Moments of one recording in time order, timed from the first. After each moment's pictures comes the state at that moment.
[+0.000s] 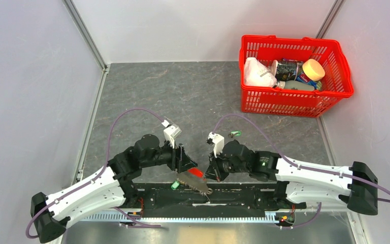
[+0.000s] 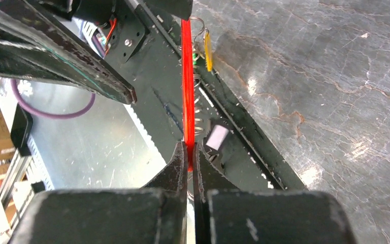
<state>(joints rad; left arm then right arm) -0.91 0.70 0.52 -0.26 0.25 -0.59 1.19 1.04 0.64 -0.22 -0.12 0.64</state>
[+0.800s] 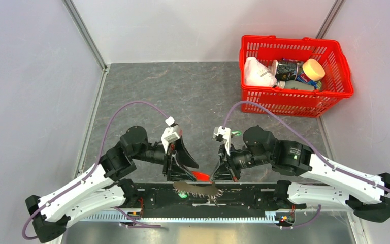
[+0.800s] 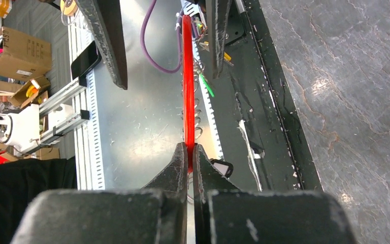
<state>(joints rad) -0.91 0.70 0.71 -0.13 0.80 -0.43 1.16 0.90 1.01 -0.59 -0.43 0.40</state>
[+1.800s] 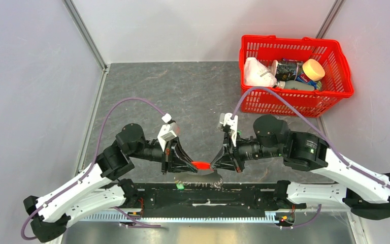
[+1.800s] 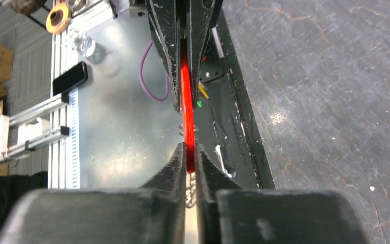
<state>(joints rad) -0.91 0.72 0.79 -0.15 0.83 -0.39 1.16 0.96 1.28 -0.74 -0.36 0.26</state>
